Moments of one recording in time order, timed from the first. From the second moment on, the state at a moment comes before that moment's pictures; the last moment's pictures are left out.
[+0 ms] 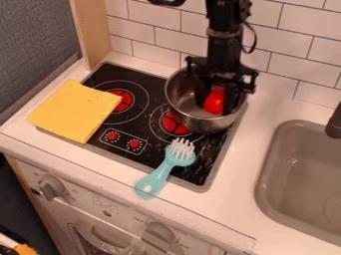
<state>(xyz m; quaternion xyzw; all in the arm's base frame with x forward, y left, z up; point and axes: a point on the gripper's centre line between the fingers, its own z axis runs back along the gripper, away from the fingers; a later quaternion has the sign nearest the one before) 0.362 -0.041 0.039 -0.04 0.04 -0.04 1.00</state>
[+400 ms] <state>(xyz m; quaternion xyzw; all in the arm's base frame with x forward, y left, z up) 0.353 -0.042 0.027 -0.02 0.04 -0.04 1.00</state>
